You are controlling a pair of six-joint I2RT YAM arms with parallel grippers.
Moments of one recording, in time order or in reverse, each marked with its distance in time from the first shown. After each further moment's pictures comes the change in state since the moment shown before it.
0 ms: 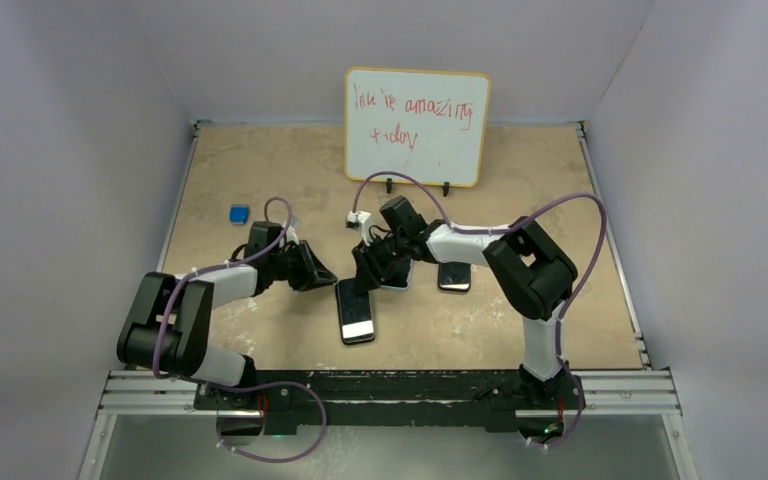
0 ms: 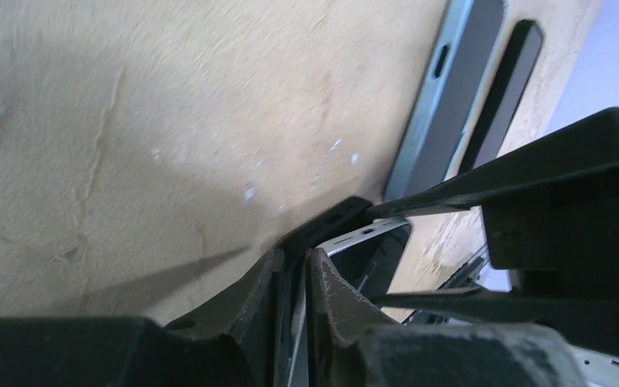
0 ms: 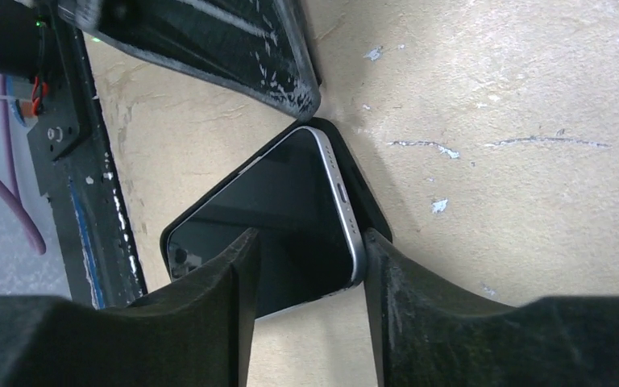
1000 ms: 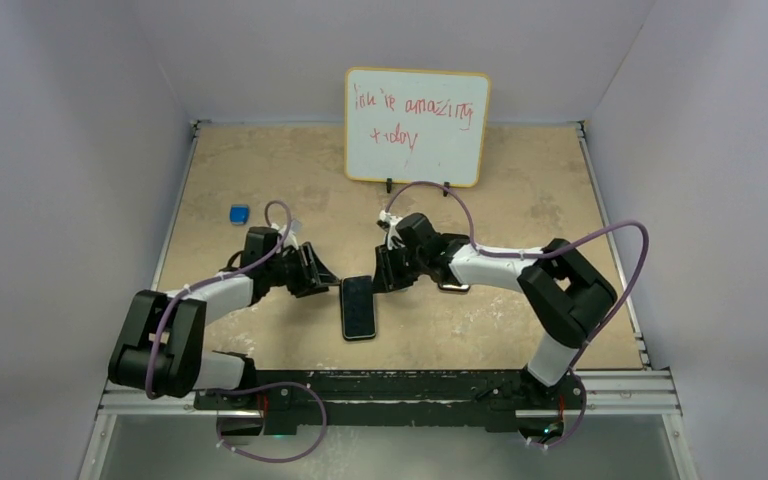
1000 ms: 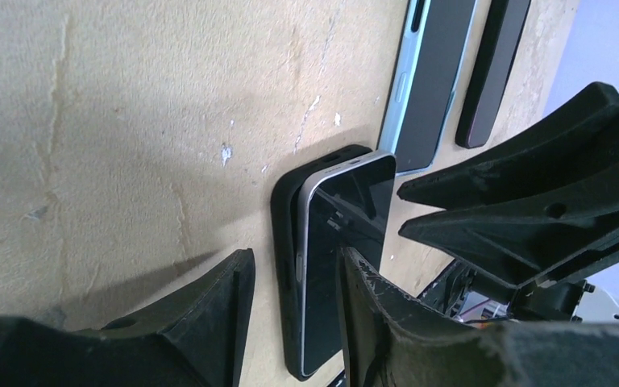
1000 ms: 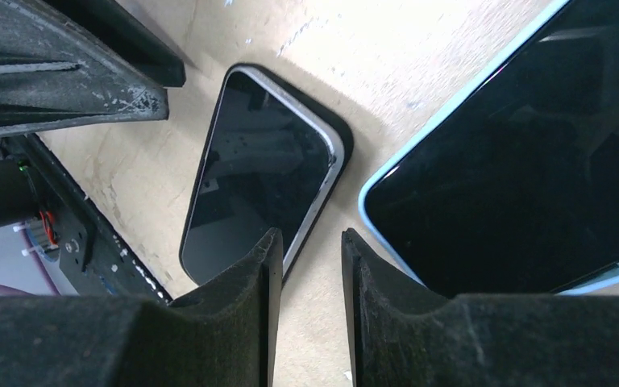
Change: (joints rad) left arm -0.003 -0.122 -0.034 -0.030 0.019 0.071; right arm 0.037 -0.251 -0.240 0.047 0.383 0.456
